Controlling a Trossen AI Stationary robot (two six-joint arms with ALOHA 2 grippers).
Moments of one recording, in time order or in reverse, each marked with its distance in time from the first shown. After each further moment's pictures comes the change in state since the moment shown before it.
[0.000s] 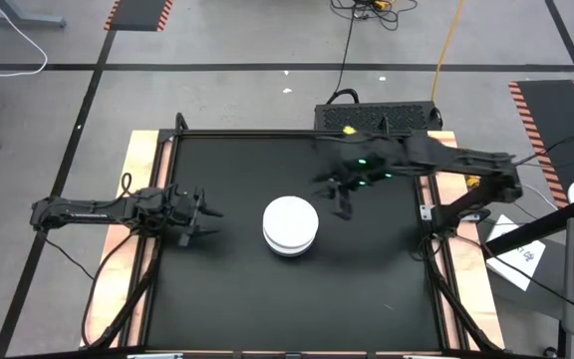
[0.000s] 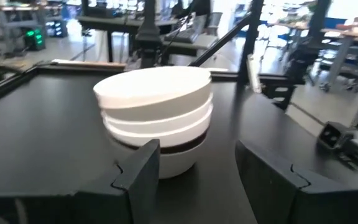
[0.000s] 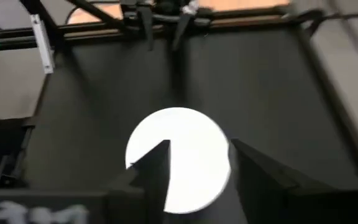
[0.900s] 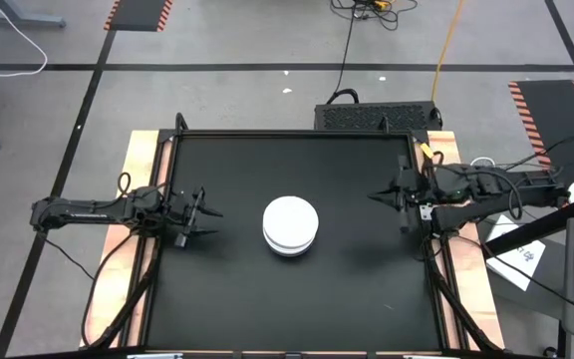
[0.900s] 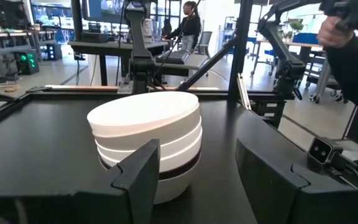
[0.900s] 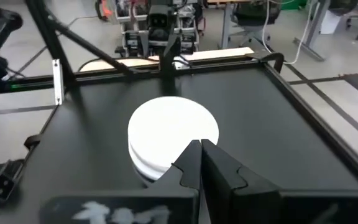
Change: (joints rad) left arm 0.000 0.000 0.000 0.089 0.037 0.011; right arm 0.183 -0.794 -0.817 0.374 0.261 0.083
